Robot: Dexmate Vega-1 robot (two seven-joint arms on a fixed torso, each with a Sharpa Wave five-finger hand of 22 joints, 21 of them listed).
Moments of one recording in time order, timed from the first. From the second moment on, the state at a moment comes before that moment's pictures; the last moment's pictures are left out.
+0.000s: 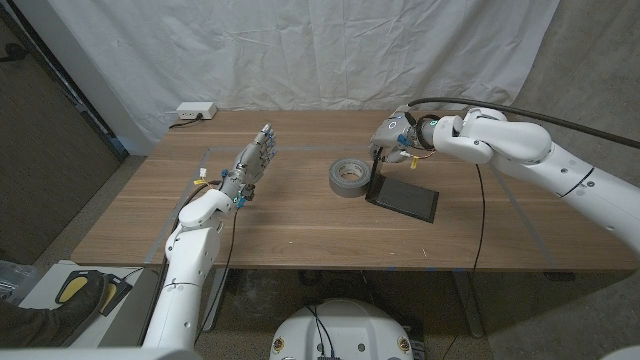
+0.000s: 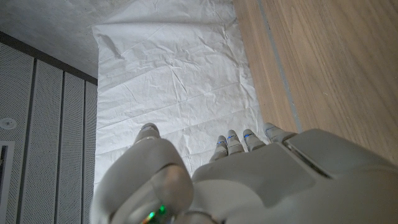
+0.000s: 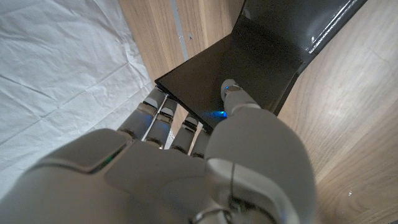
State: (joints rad) left arm 1.09 0.07 -0.17 -1.69 -0.19 0.10 -0.43; left_hand 0.41 0.01 0.06 0.06 0.30 -0.08 0.00 0.20 0.18 -0.08 -0.05 0.20 0.18 -0.13 -0.02 0.18 0.17 -0.15 -0.03 0.20 0.18; right arm -0.56 -0.96 -0.62 -2.00 -1.03 0.29 0.50; right_hand 0.87 0.05 0.41 -0.13 0.20 0.70 -0.22 0.32 0.19 0.54 -0.20 0.31 0.18 0.52 -0.05 0.22 0.20 0.55 -0.05 0.24 0.19
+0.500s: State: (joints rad) left arm 1.10 0.07 -0.17 -1.70 -0.20 0.09 -0.43; left_hand 0.42 0.01 0.06 0.06 0.29 -0.08 0.01 0.20 0.18 -0.08 -0.05 0.20 0.18 -0.13 -0.02 0.18 0.17 -0.15 -0.04 0.20 0.18; right arm -0.59 -0.98 -0.60 -2.01 -1.05 0.31 0.42; right_hand 0.88 0.14 0.38 -0.11 0.19 0.85 -0.22 0.24 0.19 0.67 -0.20 0.27 0.18 0.61 -0.06 0.22 0.20 0.57 -0.05 0.26 0.20
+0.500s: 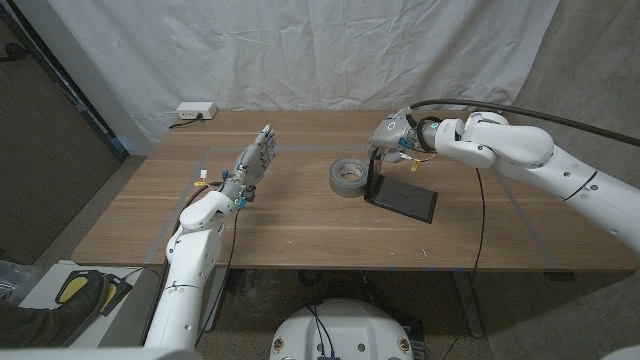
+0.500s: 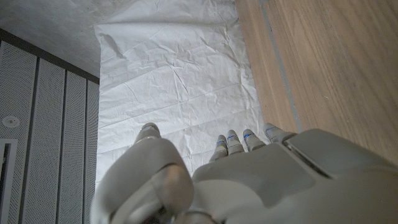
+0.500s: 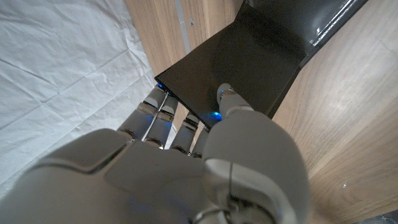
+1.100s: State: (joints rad) left arm 1.11 0.06 -0.17 -1.71 -0.20 0.09 -0.43; left_hand 0.42 0.01 0.05 0.06 0.29 -0.08 0.01 0.20 0.18 -0.08 -0.05 0.20 0.18 -0.13 -0.02 0.18 0.17 -0.15 -0.04 0.20 0.18; right arm -0.61 -0.98 -0.60 -2.01 -1.06 0.31 0.37; right_hand 0.90 0.16 0.39 -0.11 0.18 0.91 -0.22 0.21 0.20 0.83 -0.21 0.22 0.18 0.72 -0.07 0.21 0.21 0.60 -0.06 0.28 0.22
